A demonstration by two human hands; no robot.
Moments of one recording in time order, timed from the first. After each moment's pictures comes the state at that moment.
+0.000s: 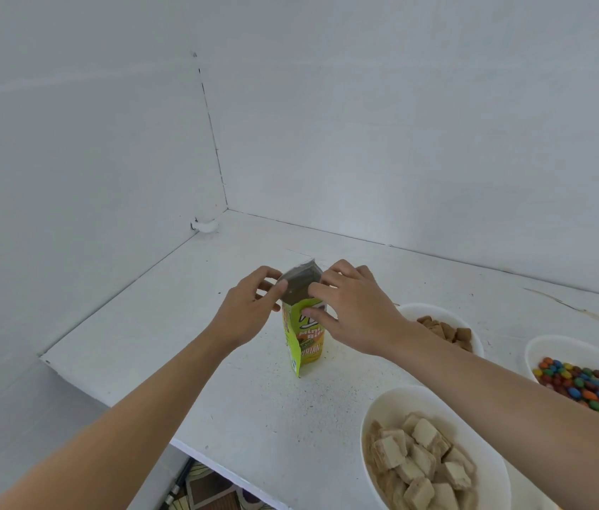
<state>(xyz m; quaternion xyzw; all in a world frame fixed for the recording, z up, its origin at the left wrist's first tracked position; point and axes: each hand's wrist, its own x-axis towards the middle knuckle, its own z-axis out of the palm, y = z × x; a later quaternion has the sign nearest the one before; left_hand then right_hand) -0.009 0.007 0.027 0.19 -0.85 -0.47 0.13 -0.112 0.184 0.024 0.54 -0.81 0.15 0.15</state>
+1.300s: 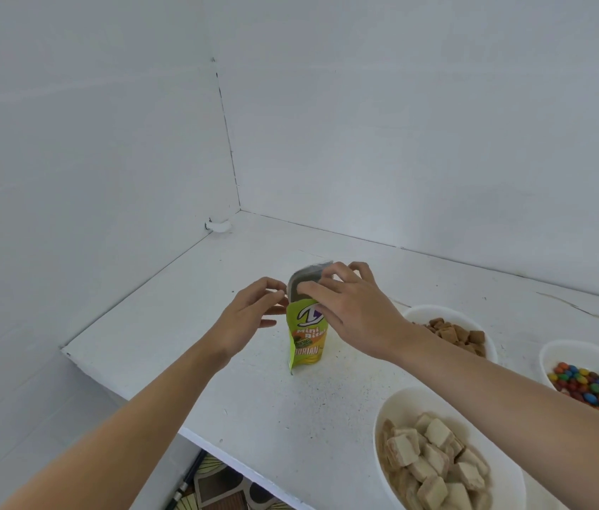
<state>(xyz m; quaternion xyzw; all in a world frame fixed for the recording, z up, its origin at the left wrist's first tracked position) 0.022 -0.005 0.022 0.17 -0.79 -0.59 0.09 -0.100 0.174 0.022 0.59 -0.77 0.16 0.19</state>
